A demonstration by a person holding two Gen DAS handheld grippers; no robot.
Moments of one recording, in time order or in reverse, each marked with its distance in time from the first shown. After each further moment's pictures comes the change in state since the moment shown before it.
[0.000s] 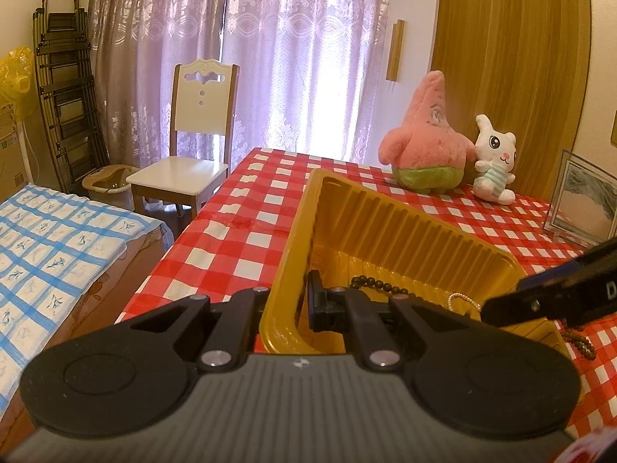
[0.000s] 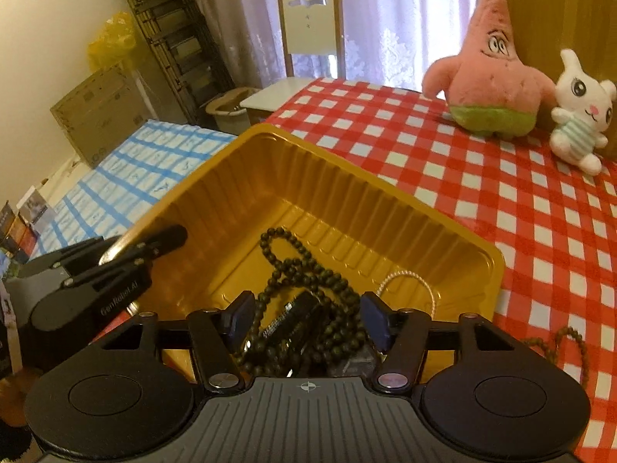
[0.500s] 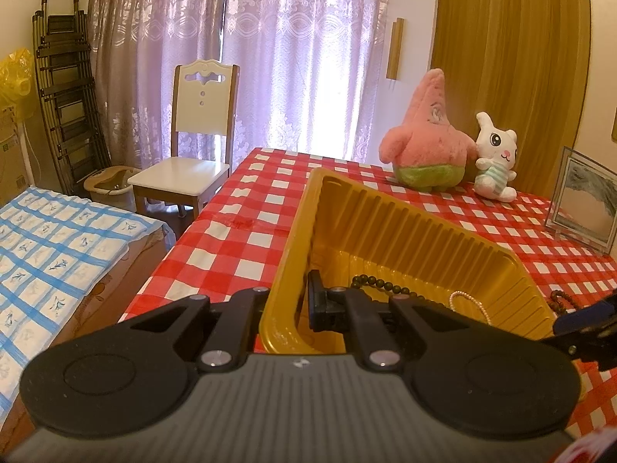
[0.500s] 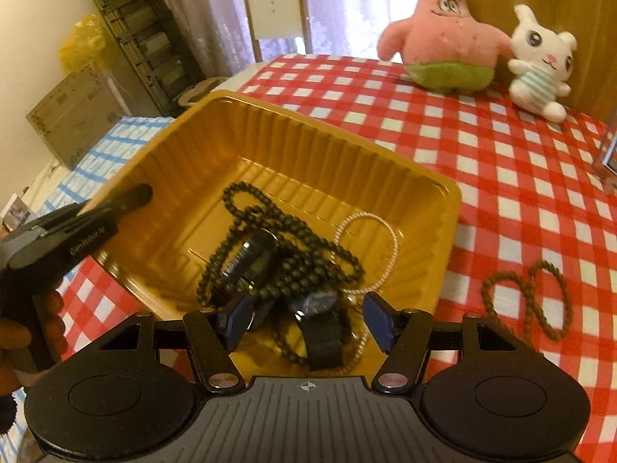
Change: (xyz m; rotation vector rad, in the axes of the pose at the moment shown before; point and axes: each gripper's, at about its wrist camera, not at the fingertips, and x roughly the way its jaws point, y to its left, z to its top) left arm 0.000 0.001 0.000 0.001 0.001 0.003; right arm -0.016 -0.023 -0.036 0.094 0.038 -0.056
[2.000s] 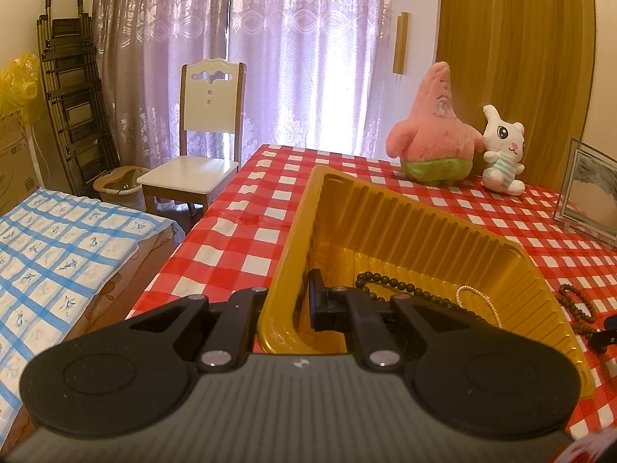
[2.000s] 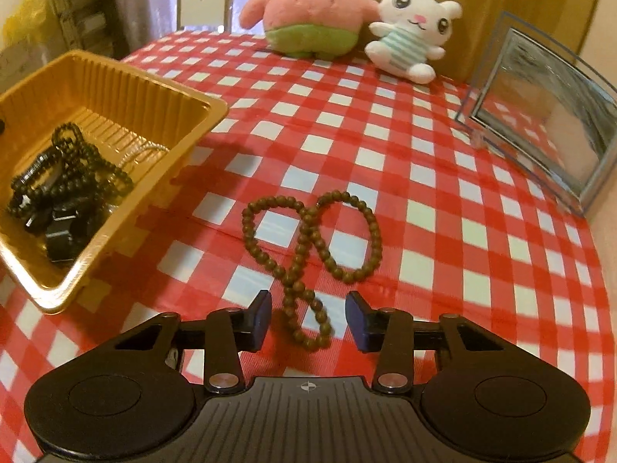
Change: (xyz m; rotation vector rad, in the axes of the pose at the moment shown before) left arm -0.004 0.005 -0.005 0.014 0.012 0.031; right arm -0.007 -0.139 -0.066 -0.088 -0.011 -0.258
